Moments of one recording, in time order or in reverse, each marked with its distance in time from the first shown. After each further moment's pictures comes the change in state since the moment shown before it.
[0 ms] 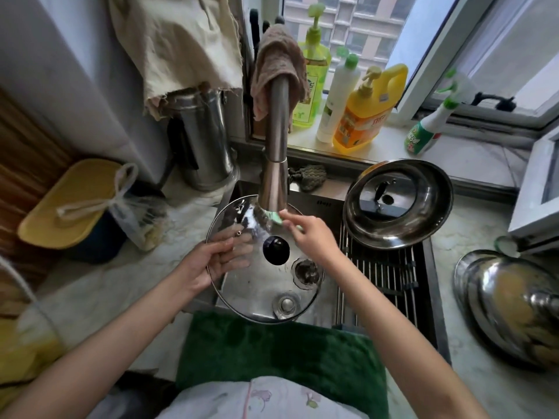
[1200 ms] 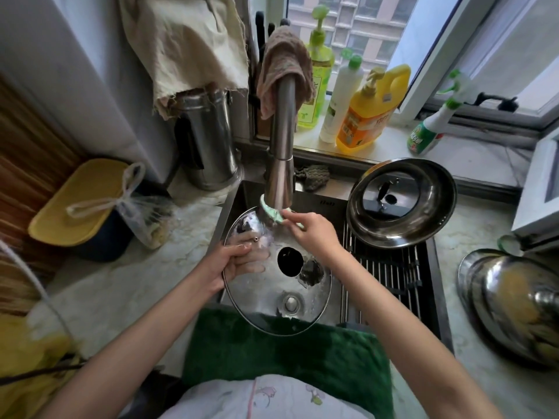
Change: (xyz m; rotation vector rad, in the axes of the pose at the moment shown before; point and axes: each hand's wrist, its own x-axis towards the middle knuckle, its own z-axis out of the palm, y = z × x) left_hand -0.004 -0.010 0.021 0.070 0.029 -0.054; right_hand -0.001 -0.010 0.000 -0.121 0.020 -0.048
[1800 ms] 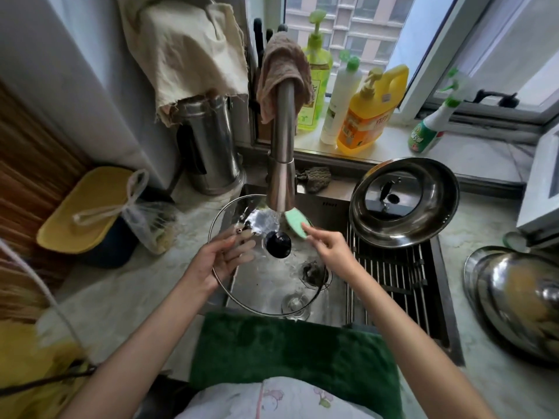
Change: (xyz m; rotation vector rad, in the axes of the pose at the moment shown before) left_hand 0.000 0.010 -0.023 -0.199 0.024 0.151; right_hand -0.026 0.045 0.014 0.542 -0.015 0.116
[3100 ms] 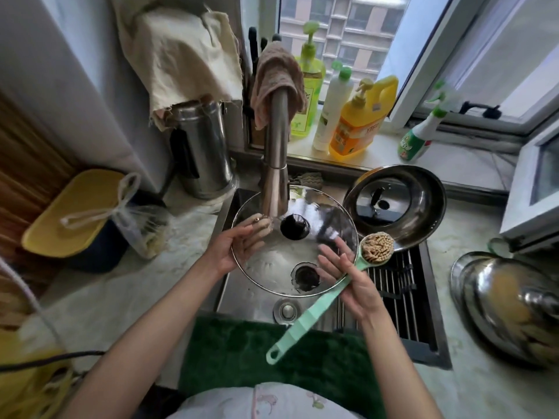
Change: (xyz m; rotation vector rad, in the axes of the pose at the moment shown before) left_hand 0.051 -0.007 0.026 0.003 0.028 -0.161; right_hand -0.065 -0.001 -0.021 1.376 0.080 0.287
